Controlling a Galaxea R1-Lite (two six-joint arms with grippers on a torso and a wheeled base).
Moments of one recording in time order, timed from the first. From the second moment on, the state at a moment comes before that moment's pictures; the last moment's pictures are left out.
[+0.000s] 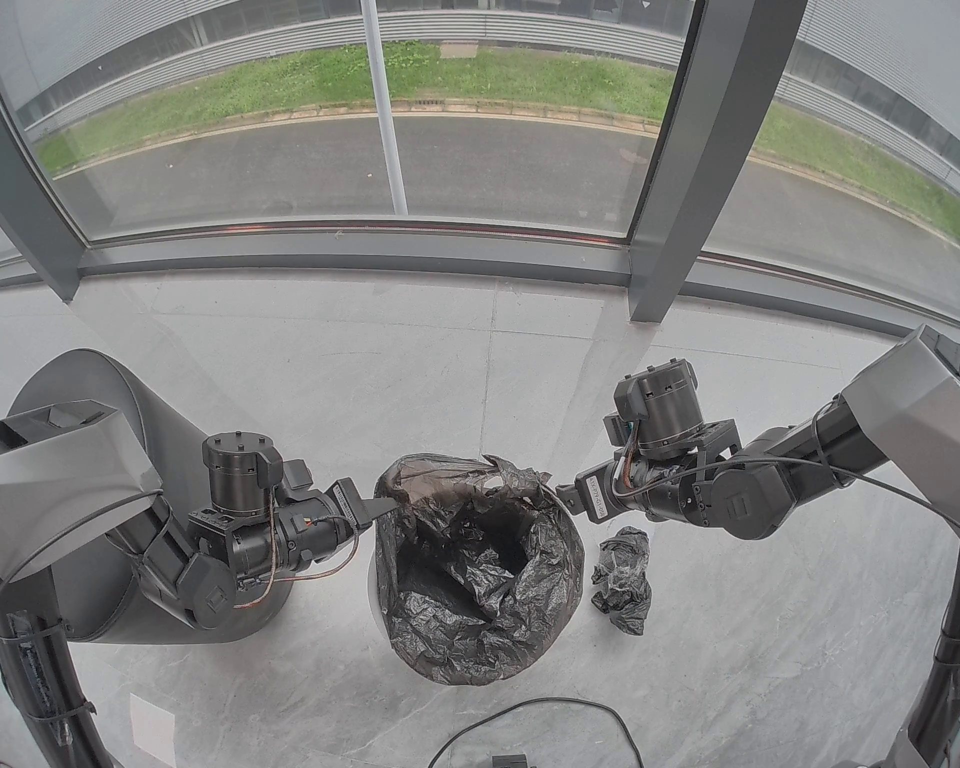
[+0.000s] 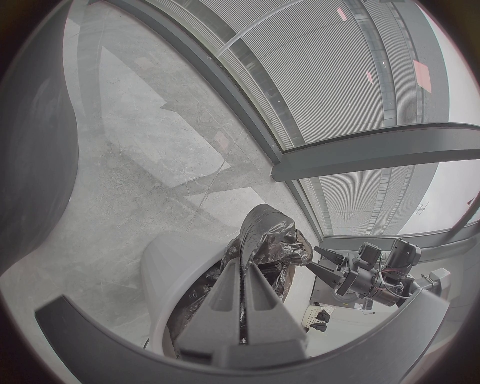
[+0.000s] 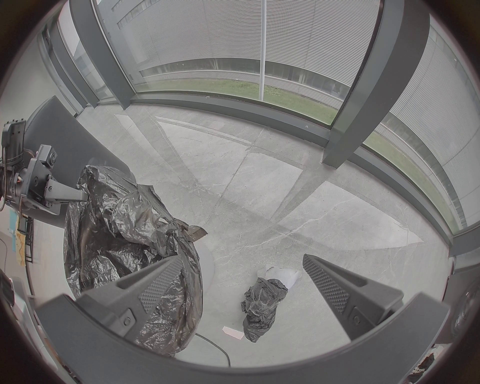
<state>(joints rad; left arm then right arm) -0.30 2.14 -0.69 -1.05 -0.40 -0.77 0.56 2.11 -1.17 -0.31 -0.27 0.00</state>
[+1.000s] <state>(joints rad) -0.30 2.20 -0.69 -1.05 -0.27 -0.56 0.56 2.11 -1.16 -0.33 -0.27 0.00</state>
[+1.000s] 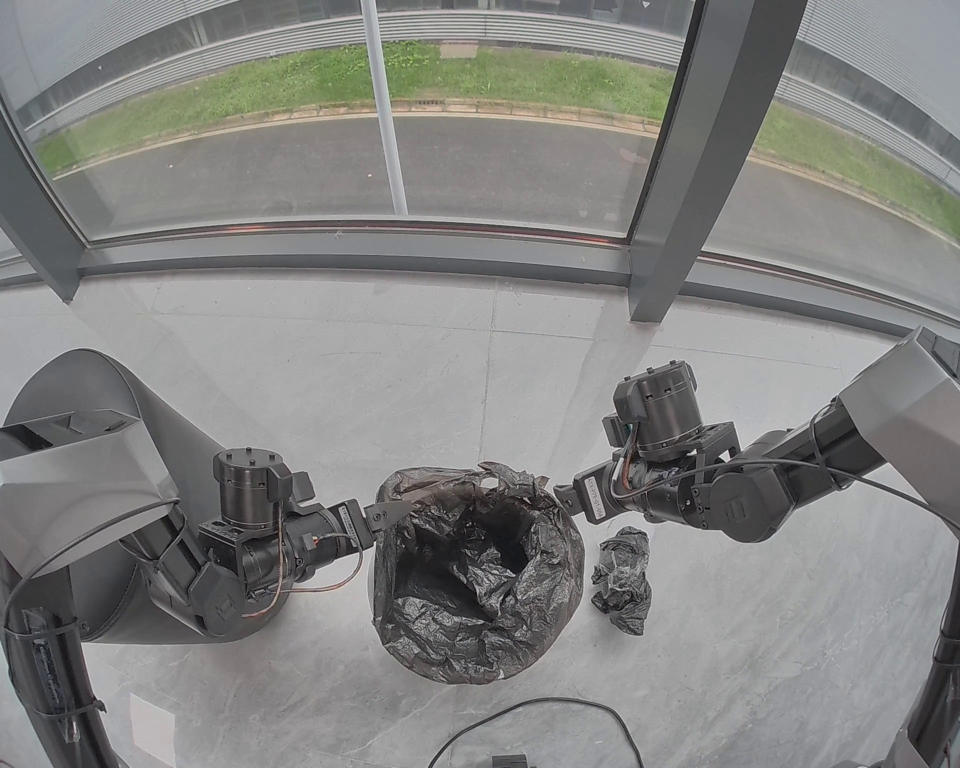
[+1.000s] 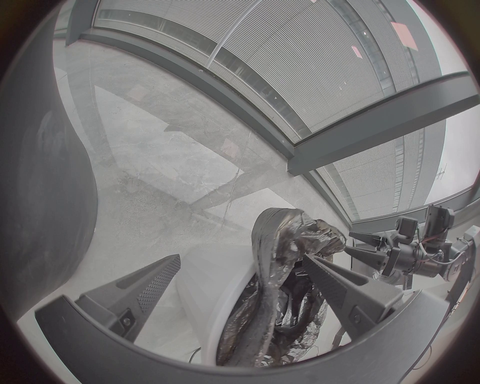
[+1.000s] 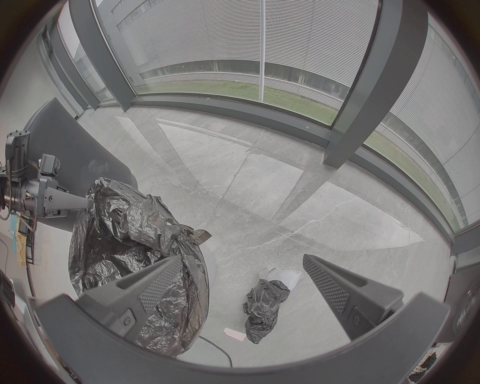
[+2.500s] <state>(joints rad) -0.27 2.35 -0.76 -1.04 -0.10 -0.47 0.56 2.14 -1.13 -0.44 -0.26 0.00</state>
